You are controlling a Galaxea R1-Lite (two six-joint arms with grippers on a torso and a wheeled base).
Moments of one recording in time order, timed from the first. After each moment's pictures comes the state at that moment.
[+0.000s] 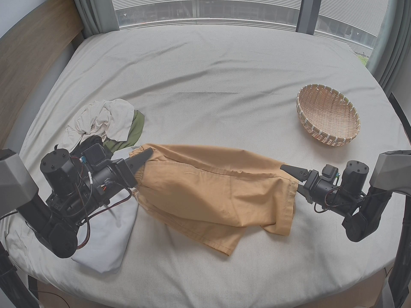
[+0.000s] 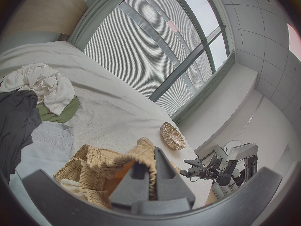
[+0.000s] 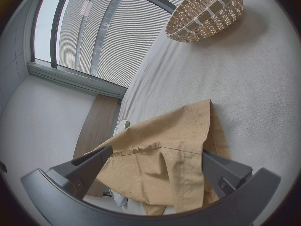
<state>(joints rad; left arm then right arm) -0.30 1.94 -0.49 -1.55 -0.38 -0.54 0.17 2.21 -0.55 -1.54 0.51 0.90</state>
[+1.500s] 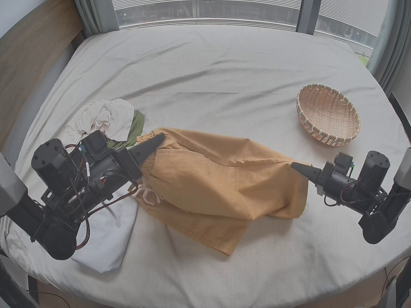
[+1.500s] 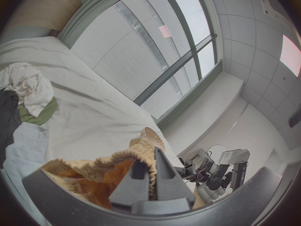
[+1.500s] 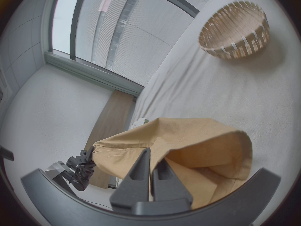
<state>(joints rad) -0.40 1.83 -0.52 -1.55 -0.40 -0.62 0.21 1.91 -0.41 -1.53 0.56 0.83</state>
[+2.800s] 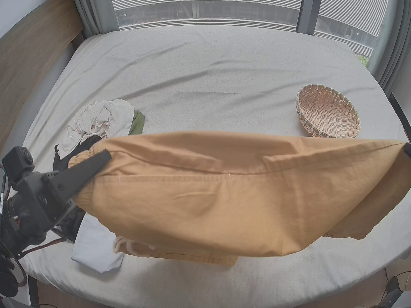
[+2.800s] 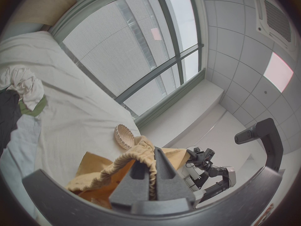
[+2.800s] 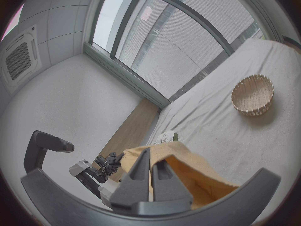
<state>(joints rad) -0.45 1.23 -0.24 -1.26 -0.49 -0.73 0.22 0.78 -0.49 -0.52 0.56 0.67</state>
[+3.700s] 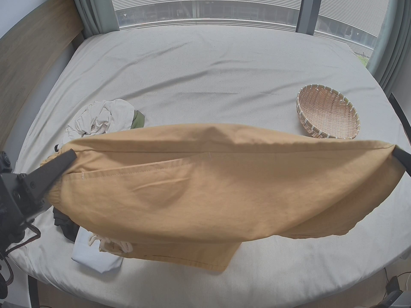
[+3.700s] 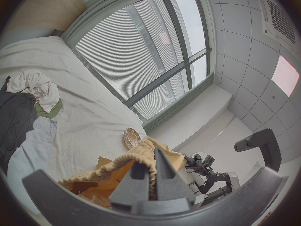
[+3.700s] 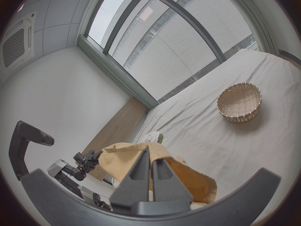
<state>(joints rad) -0.27 1.11 -0.23 -1.18 -0.56 -0.81 0.09 0.85 -0.45 -0.53 0.59 0.59</state>
